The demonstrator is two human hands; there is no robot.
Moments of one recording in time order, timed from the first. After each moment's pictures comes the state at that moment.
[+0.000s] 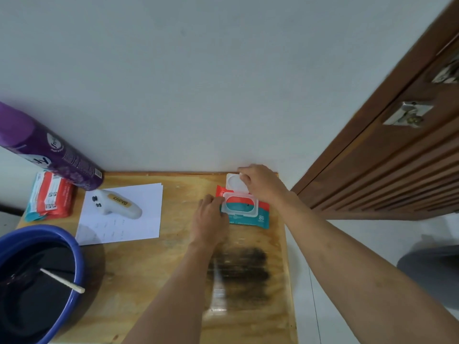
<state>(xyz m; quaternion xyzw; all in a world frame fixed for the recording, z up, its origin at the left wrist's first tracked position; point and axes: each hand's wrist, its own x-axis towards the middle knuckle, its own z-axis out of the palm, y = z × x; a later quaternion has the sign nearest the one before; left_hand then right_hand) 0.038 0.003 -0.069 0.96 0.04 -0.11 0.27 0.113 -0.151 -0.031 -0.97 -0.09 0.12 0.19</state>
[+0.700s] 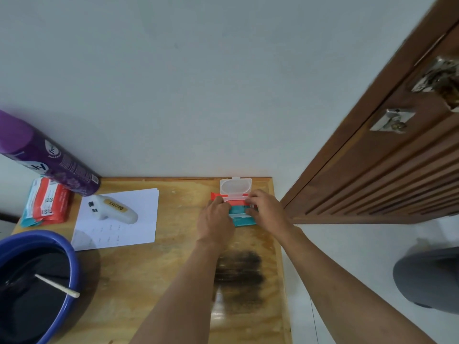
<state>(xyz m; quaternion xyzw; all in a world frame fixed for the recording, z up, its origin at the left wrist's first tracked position) 0.045 -0.023 -0.057 0.98 -0.04 -0.11 0.15 0.055 -0.170 -0.057 -0.95 -0.02 0.14 0.29</state>
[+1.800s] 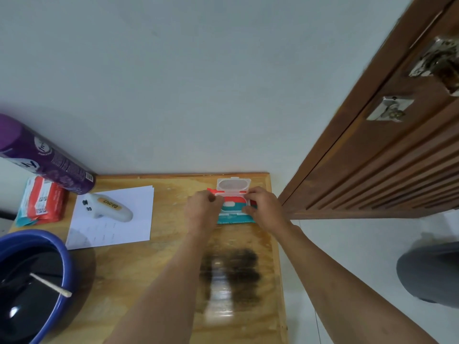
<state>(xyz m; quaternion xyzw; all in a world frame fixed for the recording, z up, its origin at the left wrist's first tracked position) 0.061 -0.019 -0.055 0.93 0.18 -0.12 0.31 0.051 -0.178 -0.058 -0.93 0.02 0.15 0.34</state>
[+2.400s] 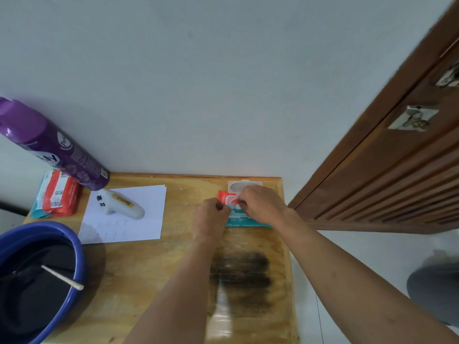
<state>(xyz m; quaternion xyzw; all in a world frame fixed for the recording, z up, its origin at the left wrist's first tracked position) 0.047 -0.002 -0.058 0.91 0.17 -0.12 0.36 0.074 -0.141 -0.033 -0.97 -0.19 0.11 0.12</state>
